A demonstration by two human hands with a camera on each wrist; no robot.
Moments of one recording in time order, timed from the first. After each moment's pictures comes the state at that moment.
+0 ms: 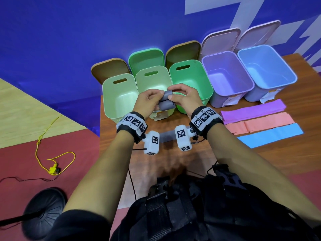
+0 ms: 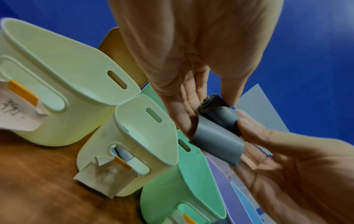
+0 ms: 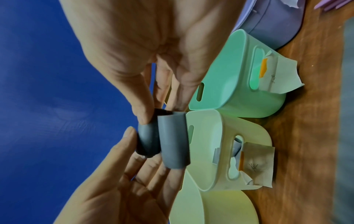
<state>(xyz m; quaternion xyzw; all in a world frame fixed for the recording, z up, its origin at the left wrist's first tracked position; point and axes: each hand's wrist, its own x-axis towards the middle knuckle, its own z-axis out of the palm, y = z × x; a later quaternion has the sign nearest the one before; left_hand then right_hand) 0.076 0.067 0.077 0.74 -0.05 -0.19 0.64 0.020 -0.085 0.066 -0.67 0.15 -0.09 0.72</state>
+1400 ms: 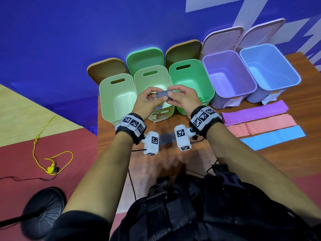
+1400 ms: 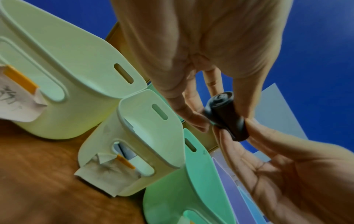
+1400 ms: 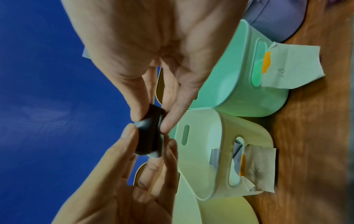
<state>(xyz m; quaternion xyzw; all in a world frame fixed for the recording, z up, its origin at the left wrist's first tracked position) 0.095 0.067 0.061 0.73 -0.10 -0.20 0.65 0.037 -0.090 0.066 -0.60 0.19 -0.03 0.78</state>
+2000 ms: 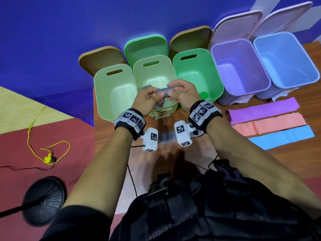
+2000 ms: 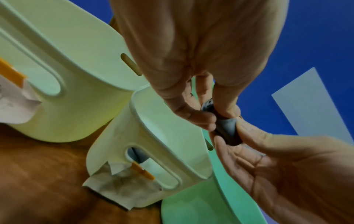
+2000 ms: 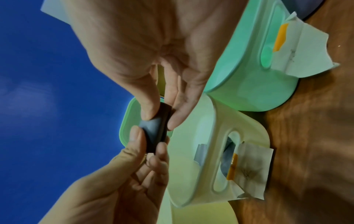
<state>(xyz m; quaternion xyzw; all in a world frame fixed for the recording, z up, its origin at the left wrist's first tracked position) 0.139 0.070 0.023 0.76 -0.09 -0.24 0.60 0.083 -0.090 0.036 -0.66 0.21 0.02 0.72</state>
